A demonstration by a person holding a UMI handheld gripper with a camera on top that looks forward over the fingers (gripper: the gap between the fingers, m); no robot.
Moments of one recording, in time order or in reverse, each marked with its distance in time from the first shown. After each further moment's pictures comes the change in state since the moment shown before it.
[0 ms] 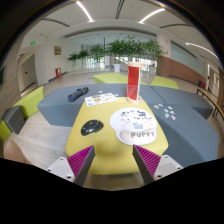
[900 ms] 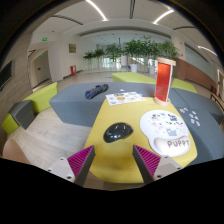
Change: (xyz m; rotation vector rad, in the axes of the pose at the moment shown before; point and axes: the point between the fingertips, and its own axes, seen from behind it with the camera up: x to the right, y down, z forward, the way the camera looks) arm -0.092 -0.002 0.072 0.004 -0.157 -0.064
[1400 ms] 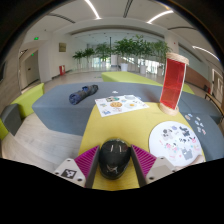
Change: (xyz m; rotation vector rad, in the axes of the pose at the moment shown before) arm 0.013 -0.049 0.134 -0.001 0.121 0.020
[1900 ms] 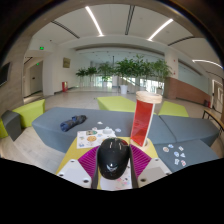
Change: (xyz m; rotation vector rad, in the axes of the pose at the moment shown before) arm 0.123 -0.127 -0.067 0.218 -0.013 -0.049
